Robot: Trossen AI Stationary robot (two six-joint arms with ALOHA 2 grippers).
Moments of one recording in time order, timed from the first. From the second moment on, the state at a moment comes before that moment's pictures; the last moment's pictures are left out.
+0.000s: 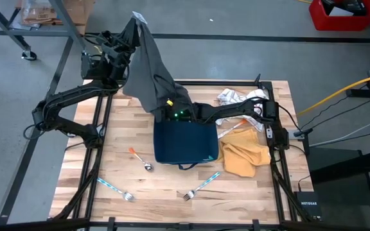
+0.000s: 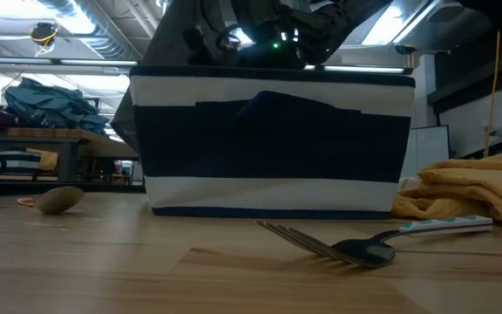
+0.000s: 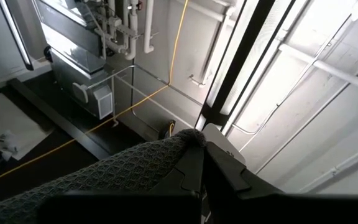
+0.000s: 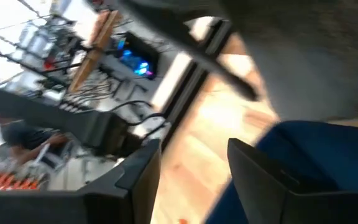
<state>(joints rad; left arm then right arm) 0.52 1.28 1.21 1.06 -0.16 -0.91 -0.14 2.08 1.46 0.31 0.13 0.98</state>
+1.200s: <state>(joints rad) 0.52 1.28 1.21 1.06 -0.16 -0.92 -0.14 2.04 1.69 -0.18 0.31 0.86</state>
